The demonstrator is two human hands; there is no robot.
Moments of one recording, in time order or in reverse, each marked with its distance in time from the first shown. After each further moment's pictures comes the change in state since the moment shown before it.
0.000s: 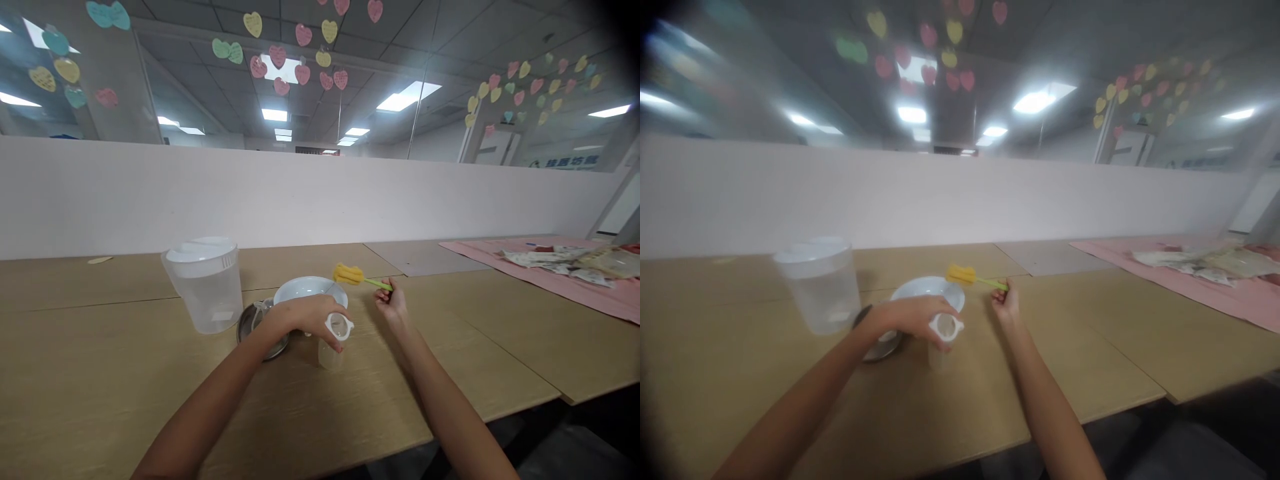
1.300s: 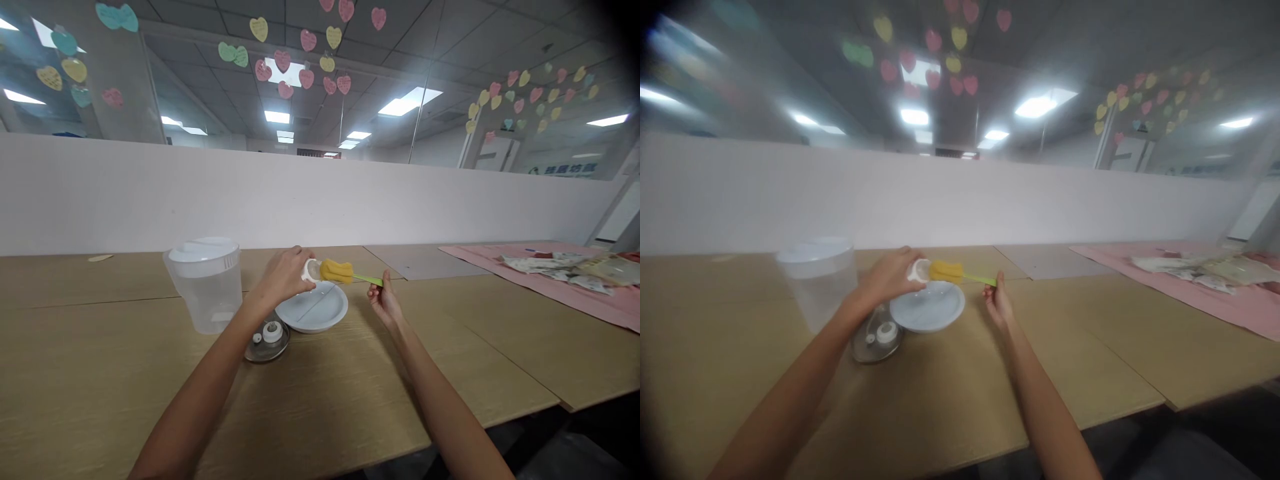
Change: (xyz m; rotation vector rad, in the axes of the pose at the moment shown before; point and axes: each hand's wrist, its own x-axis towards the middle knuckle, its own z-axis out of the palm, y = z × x) left_hand -0.024 -0.017 -0.036 0.371 0.665 -0.317; right_hand -0.009 0.010 0.009 -0.247 -0.265 -0.187
